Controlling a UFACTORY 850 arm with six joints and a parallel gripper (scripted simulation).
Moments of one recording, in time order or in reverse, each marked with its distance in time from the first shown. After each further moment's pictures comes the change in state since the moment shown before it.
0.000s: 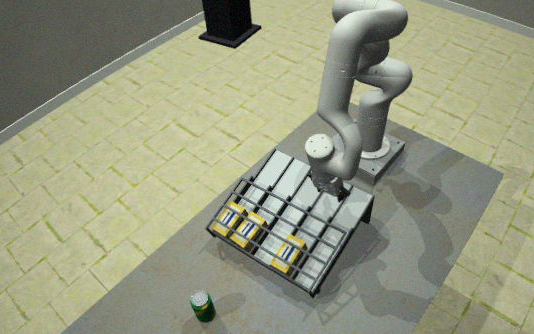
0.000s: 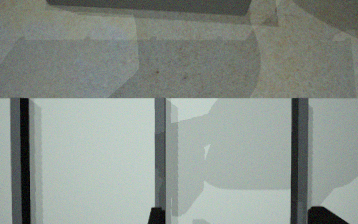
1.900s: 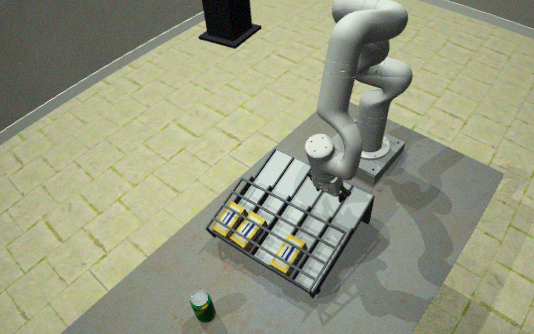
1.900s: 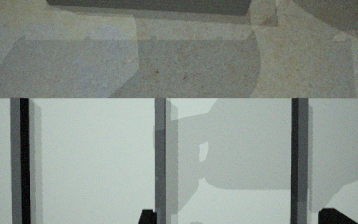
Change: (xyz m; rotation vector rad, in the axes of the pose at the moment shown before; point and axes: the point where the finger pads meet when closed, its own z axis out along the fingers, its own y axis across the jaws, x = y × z) arm 0.000 0.000 0.000 0.000 0.000 0.000
